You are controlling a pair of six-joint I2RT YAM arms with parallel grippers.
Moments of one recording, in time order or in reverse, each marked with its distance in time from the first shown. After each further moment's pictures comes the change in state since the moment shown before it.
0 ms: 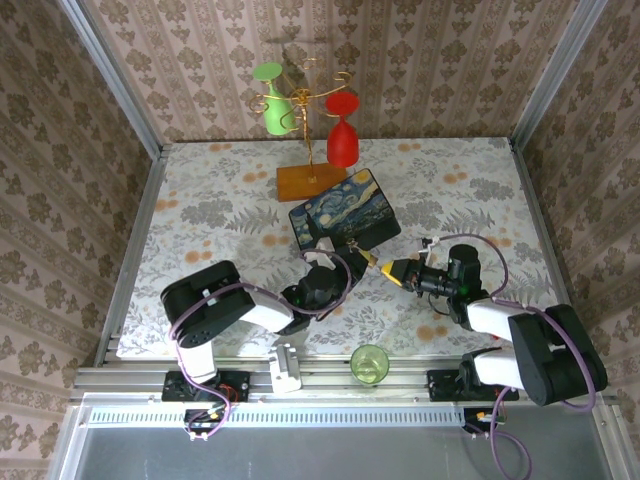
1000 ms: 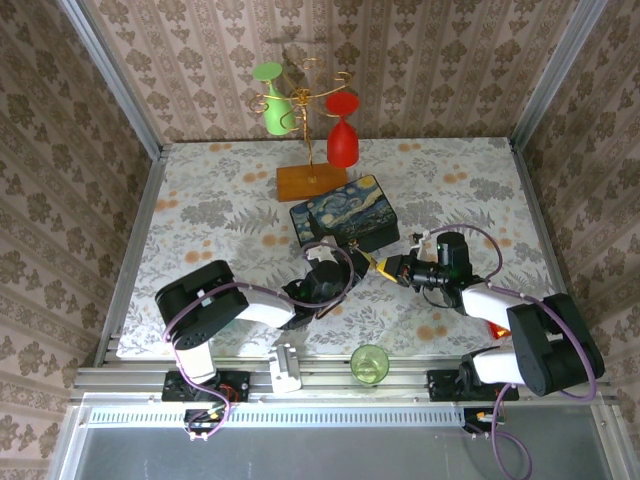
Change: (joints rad) left arm 0.005 -0.023 0.058 -0.214 0.013 0.029; right arm 0.050 0.055 0.133 -0.271 0.076 -0.105
